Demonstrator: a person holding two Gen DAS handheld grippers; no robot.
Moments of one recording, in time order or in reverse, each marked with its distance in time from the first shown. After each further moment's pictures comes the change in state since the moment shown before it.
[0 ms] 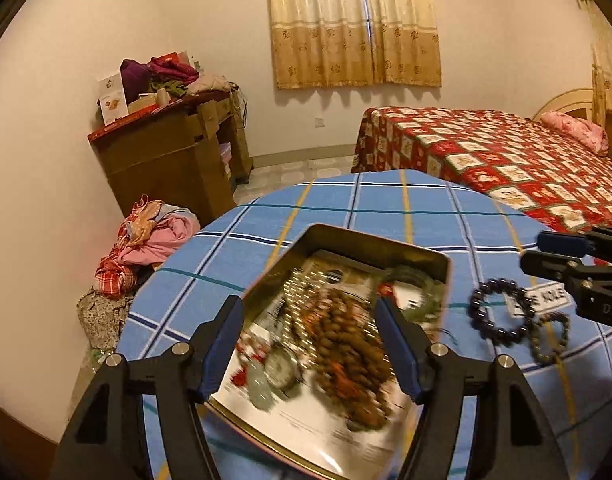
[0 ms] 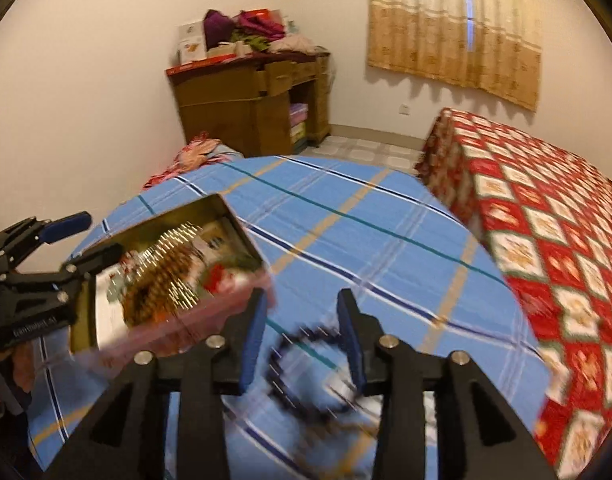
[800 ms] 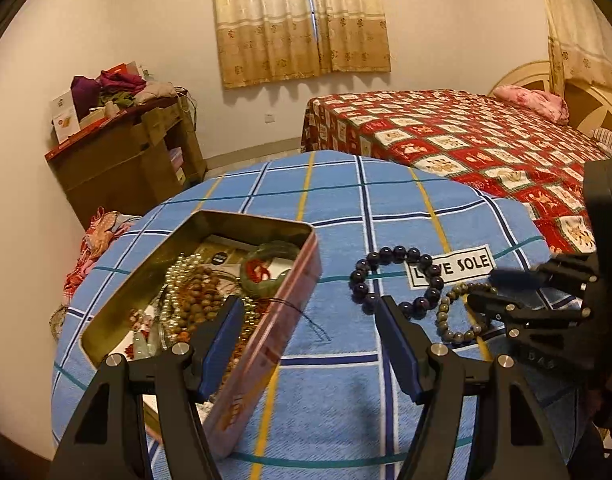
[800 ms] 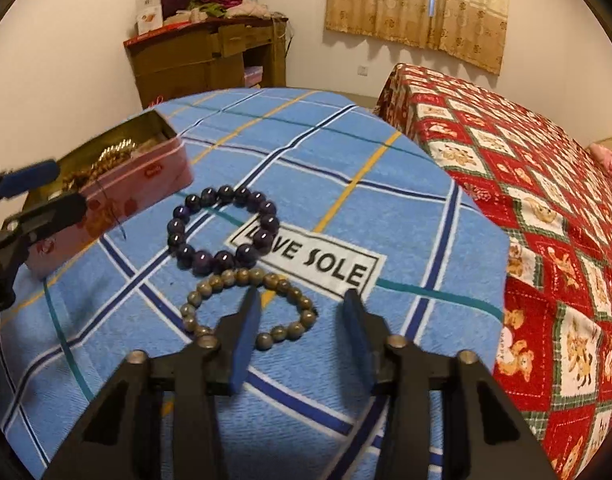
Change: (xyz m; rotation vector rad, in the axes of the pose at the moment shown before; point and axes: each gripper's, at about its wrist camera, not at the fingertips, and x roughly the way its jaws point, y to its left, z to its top) left arm -0.004 -0.095 -0.019 0.106 0.031 -0.119; right arm 0.007 -0.027 -0.072 0.004 0.132 -0.099
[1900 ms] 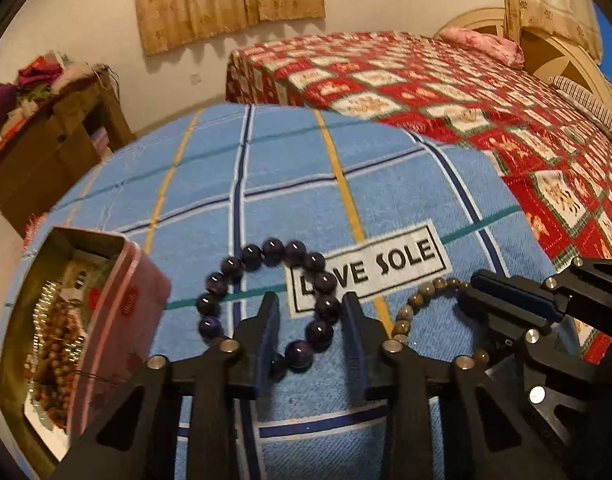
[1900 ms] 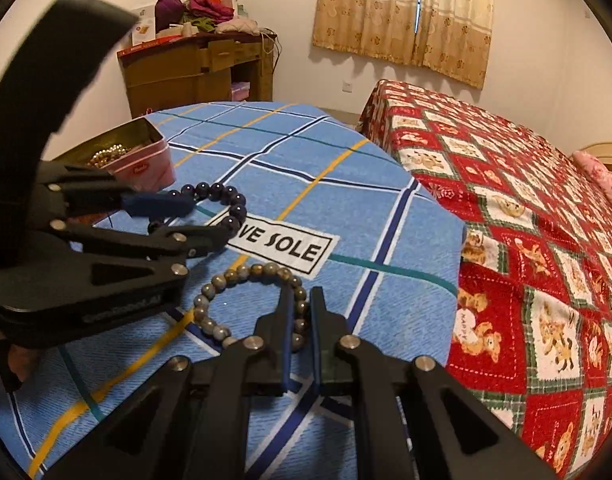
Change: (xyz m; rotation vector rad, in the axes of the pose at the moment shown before) left arm 0.080 -0.074 0.022 0.123 0.214 -0.206; right arm -0.022 -0.018 -0.018 0.032 -0.081 -0.065
